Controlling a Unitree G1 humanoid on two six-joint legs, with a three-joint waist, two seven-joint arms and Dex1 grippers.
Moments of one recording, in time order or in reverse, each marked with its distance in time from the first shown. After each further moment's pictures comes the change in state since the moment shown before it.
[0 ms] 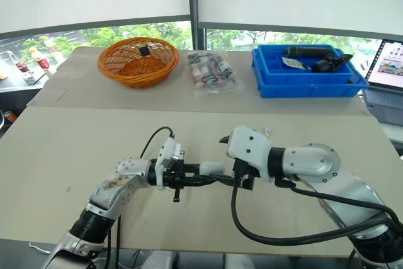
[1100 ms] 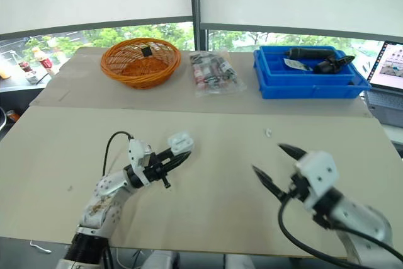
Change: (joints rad) left arm 0.230 -0.082 0.217 0.045 0.039 -0.310 0.301; right arm 0.841 0.416 -0.556 0.139 -0.120 -0.605 -0.142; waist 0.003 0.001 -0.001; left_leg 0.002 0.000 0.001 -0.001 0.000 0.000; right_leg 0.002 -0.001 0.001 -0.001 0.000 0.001
